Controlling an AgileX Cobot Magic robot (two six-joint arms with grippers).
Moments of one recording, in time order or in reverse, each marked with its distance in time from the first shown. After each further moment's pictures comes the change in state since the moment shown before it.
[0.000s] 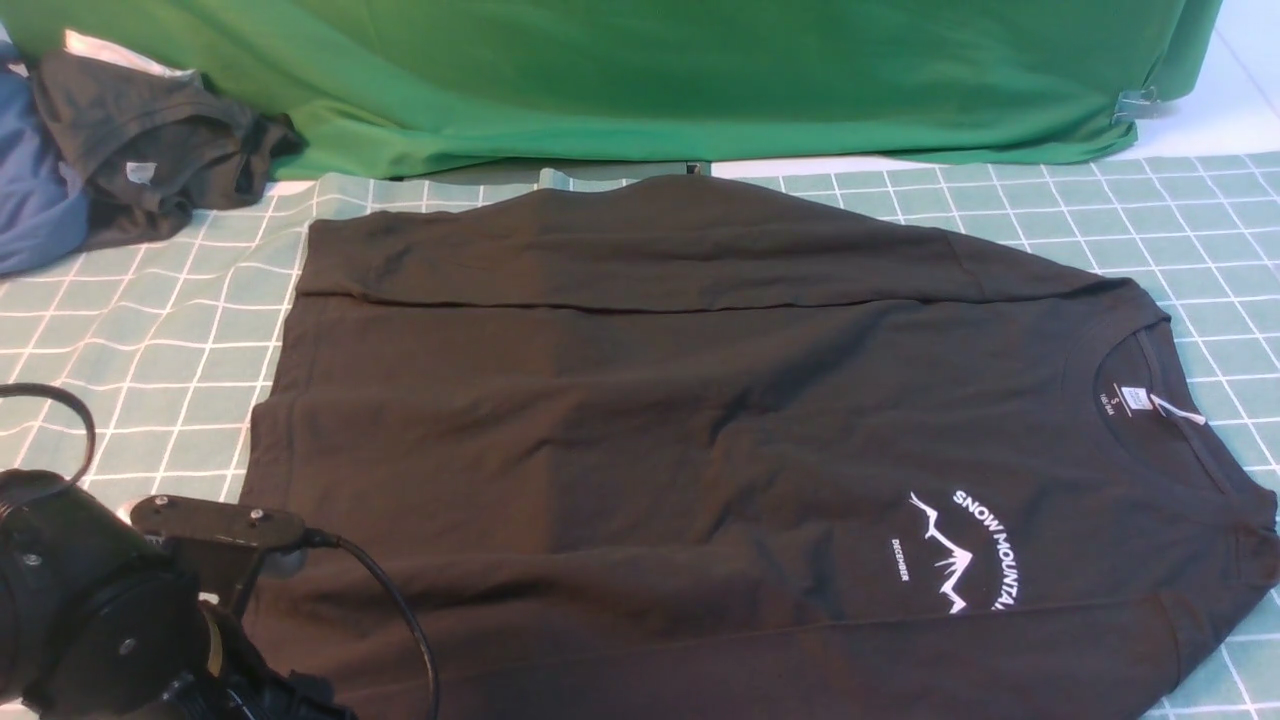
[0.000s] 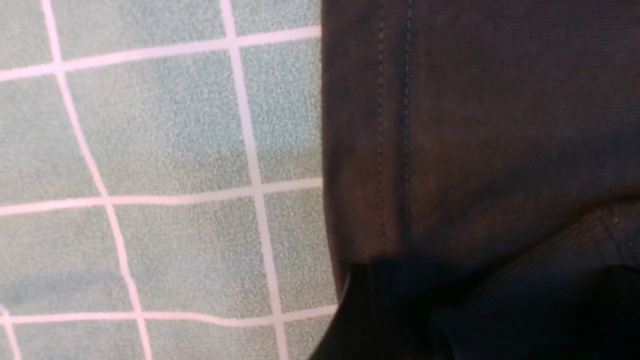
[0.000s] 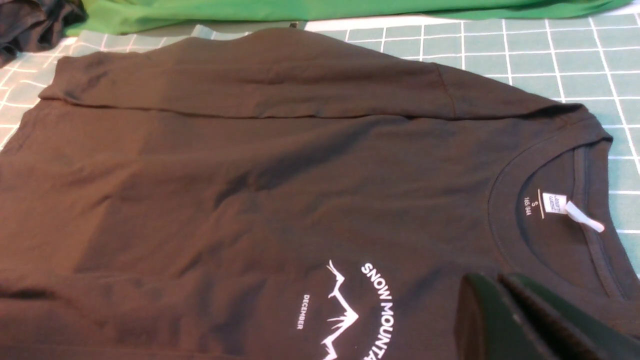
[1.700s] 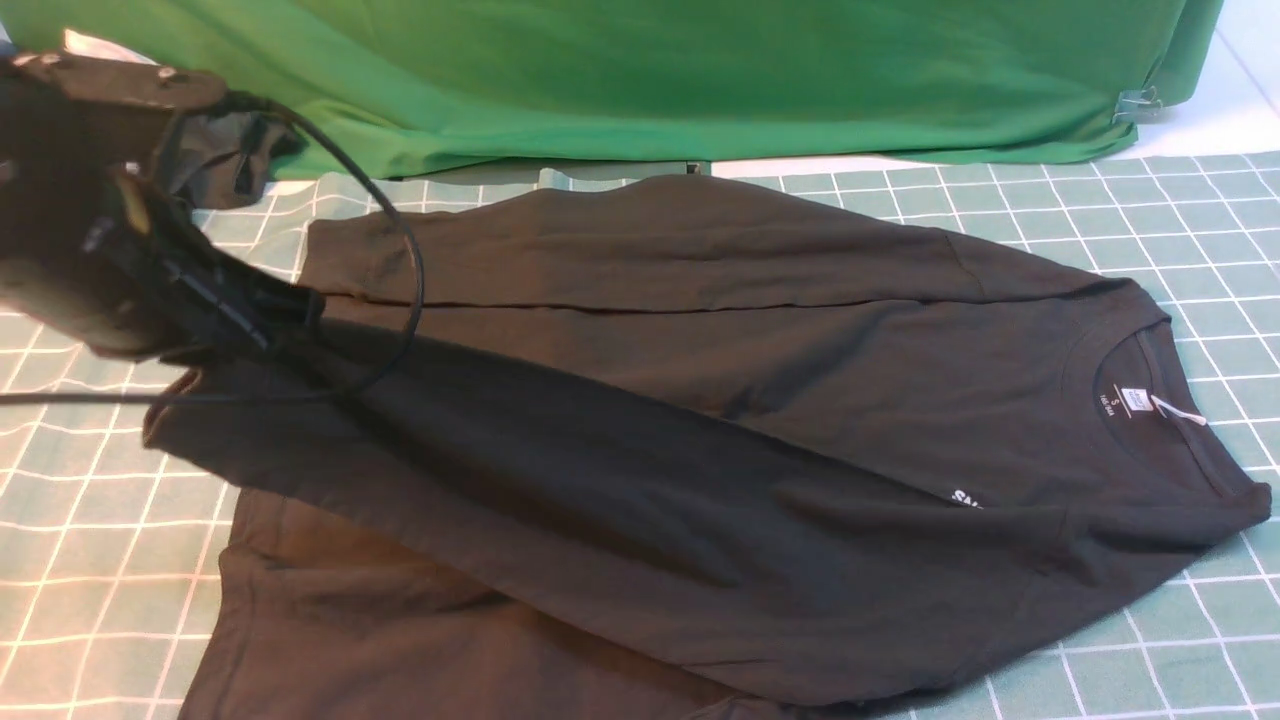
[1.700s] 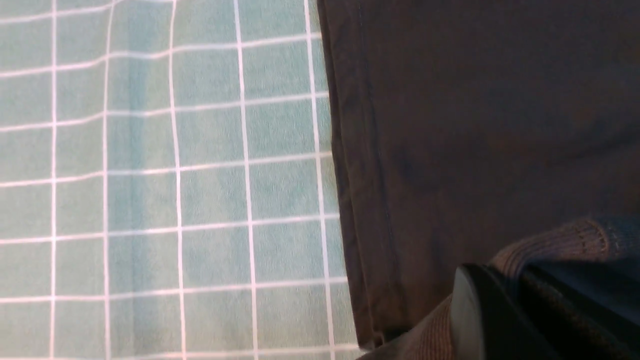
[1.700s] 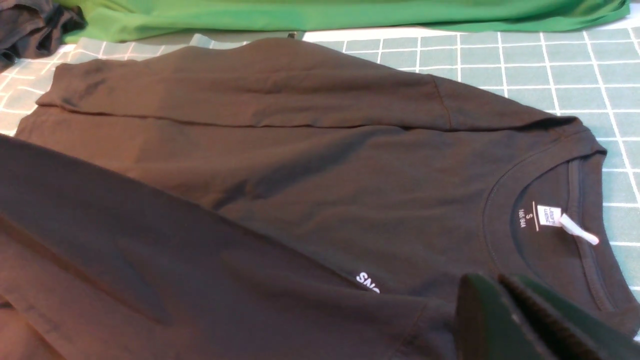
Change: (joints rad) right arm 0.000 0.000 -0.001 0.000 -0.017 -0.010; left arm 0.168 0.053 -0.618 0.058 0.165 0.178
